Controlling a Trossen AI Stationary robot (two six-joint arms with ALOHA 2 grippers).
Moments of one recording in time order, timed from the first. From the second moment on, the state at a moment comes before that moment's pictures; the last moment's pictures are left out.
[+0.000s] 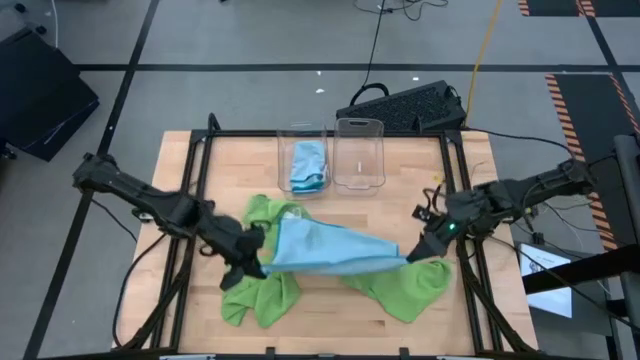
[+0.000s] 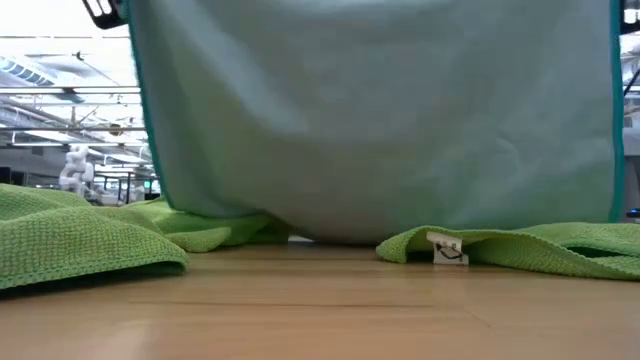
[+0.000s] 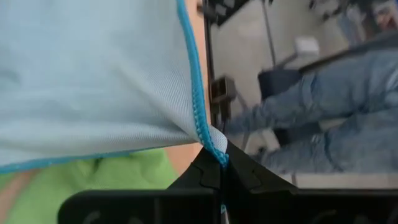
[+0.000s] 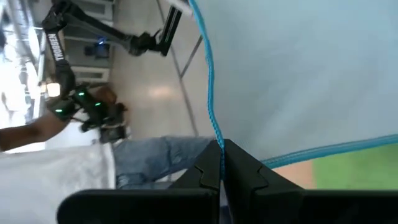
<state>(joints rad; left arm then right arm) -0.41 1.14 0.95 -0.44 0.24 -0.69 0.33 0.79 0.74 -0.42 -0.32 1.31</state>
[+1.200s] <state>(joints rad) -0.68 1.47 0.95 -0.07 0.24 -0.97 0.81 1.12 0.51 0.18 -0.24 1.87</state>
